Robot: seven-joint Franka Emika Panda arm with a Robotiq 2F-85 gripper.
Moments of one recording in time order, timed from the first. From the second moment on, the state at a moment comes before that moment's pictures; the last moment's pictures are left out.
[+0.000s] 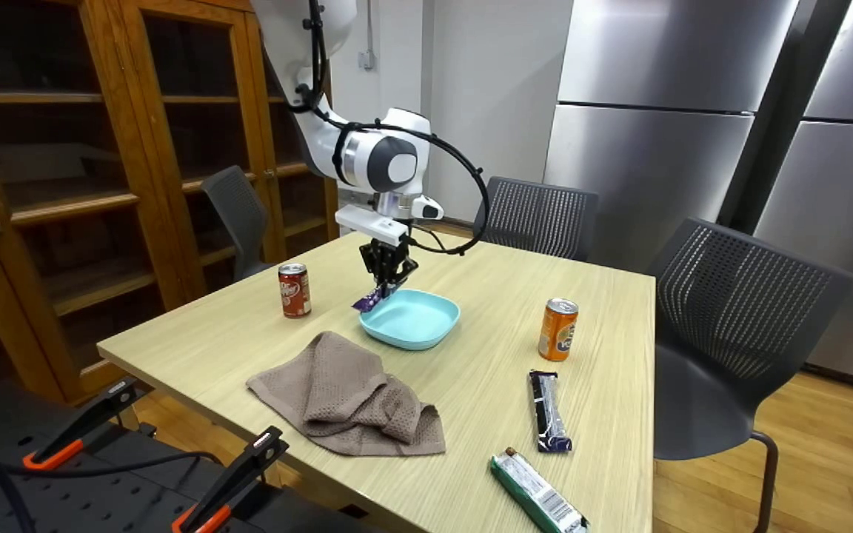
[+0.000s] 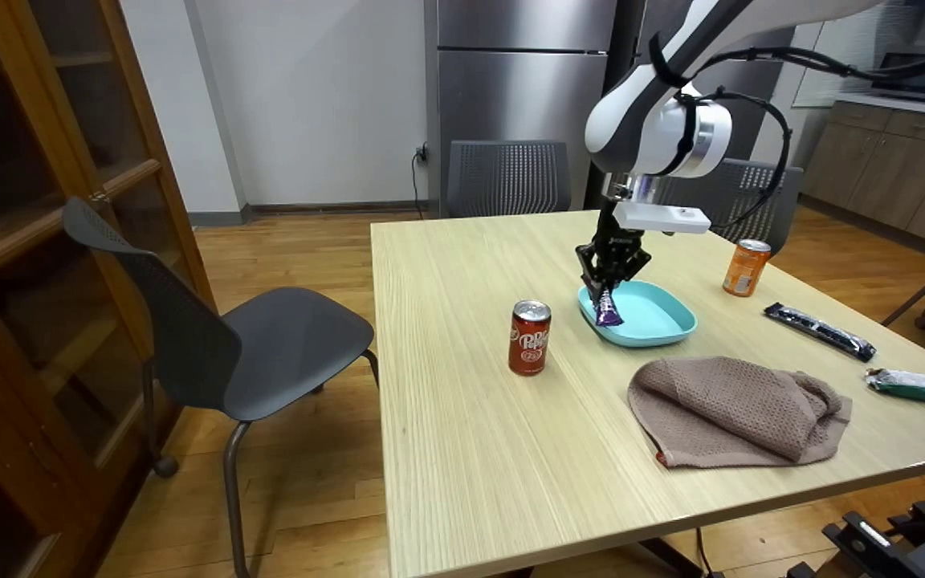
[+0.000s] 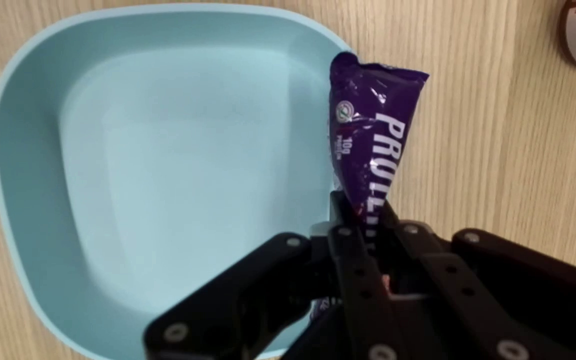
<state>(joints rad) -0.08 0.88 0.00 -1.65 0.16 2.45 -0.08</state>
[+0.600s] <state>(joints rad) -0.08 0.87 -0.01 -1.66 0.16 2.45 -0.08</state>
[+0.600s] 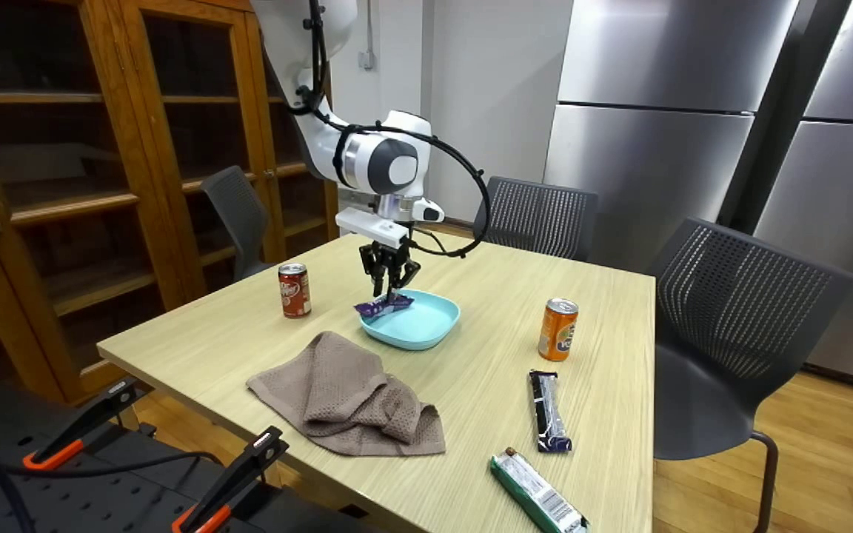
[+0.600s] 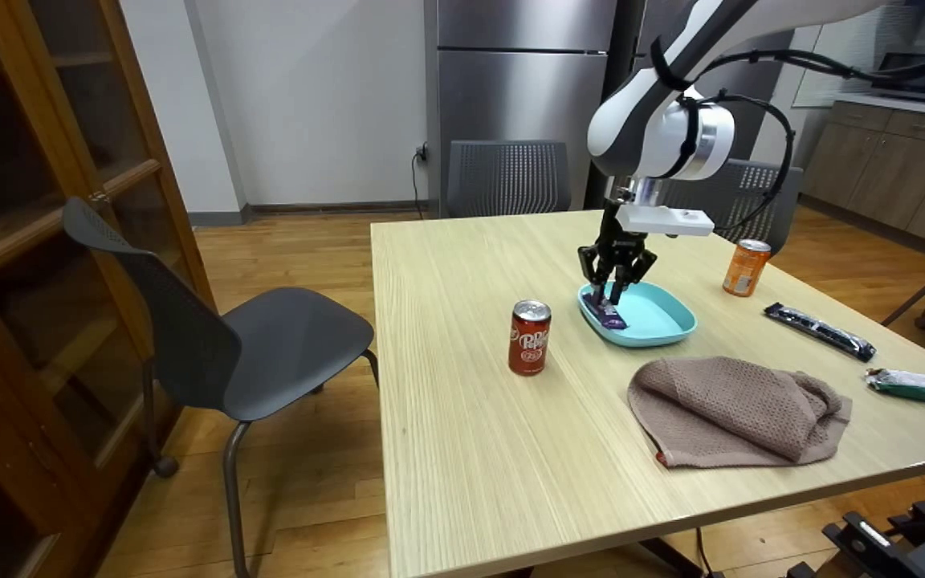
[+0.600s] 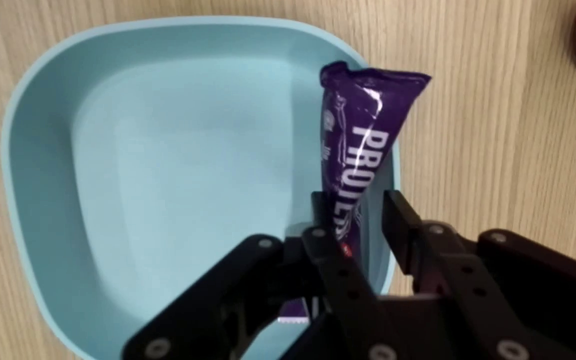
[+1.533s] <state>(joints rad) 0.07 0.61 0.02 -1.82 0.01 2.46 -0.08</state>
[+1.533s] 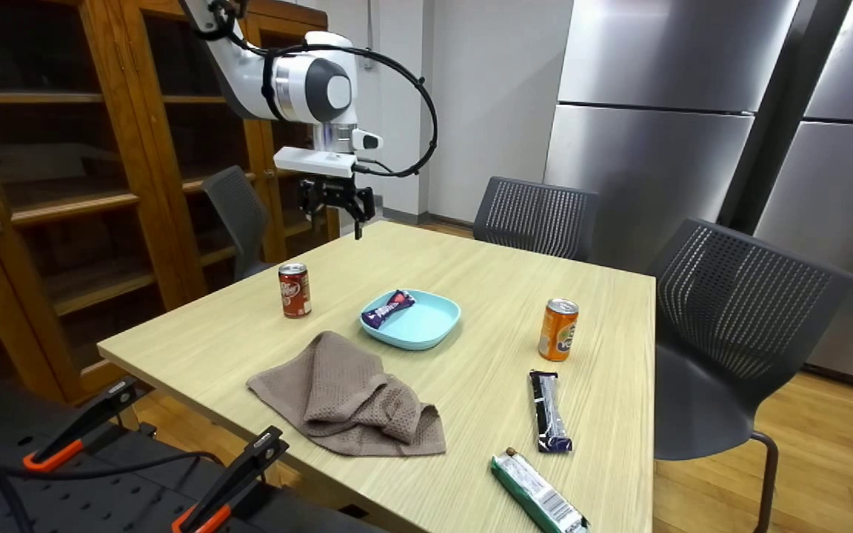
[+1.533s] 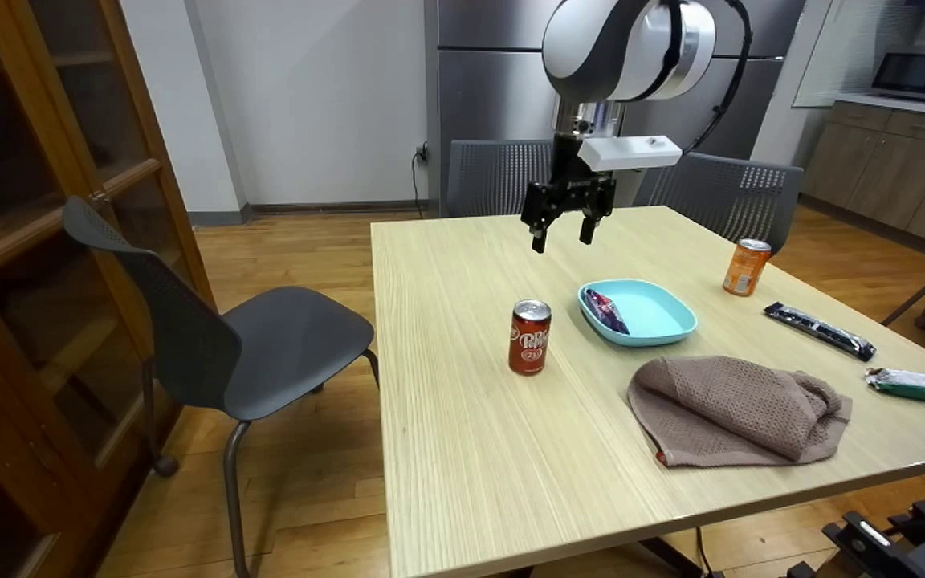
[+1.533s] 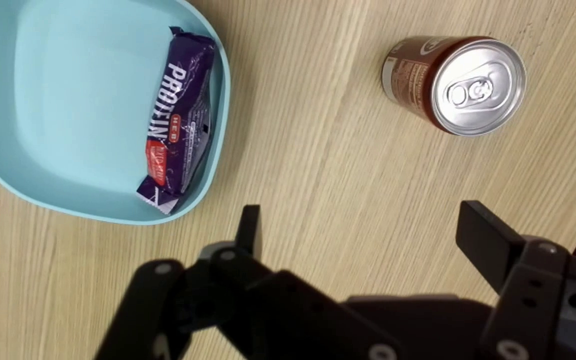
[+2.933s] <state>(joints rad) 0.10 0.55 -0.07 -1.95 -0.01 2.62 0.12</state>
